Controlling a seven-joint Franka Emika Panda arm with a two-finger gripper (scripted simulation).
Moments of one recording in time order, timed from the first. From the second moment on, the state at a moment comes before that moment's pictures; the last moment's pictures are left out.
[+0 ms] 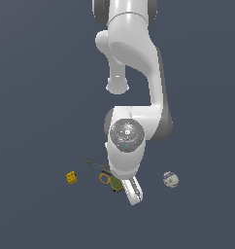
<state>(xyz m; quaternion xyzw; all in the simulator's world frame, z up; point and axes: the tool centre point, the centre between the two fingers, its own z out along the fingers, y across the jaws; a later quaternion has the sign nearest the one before) 0.159 0.019 0.112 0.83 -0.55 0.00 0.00</state>
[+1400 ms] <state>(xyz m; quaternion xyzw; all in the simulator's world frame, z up) 0.160 0.020 0.058 0.83 -0.56 0.00 0.00</state>
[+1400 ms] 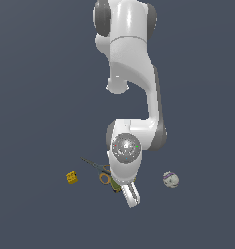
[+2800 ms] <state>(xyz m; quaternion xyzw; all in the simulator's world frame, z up) 0.103 0.009 0.118 0.83 -0.56 0.00 0.00</state>
